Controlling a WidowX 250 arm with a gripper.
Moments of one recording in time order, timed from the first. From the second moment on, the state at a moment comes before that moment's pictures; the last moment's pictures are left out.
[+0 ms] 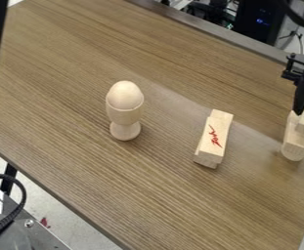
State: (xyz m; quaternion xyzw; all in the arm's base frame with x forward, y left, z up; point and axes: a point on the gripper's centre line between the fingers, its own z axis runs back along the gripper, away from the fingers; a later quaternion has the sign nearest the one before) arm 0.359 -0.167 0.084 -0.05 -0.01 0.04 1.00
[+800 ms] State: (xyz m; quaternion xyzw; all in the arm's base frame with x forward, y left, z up) arm 0.358 -0.165 0.075 -0.05 -0.02 0.04 1.00
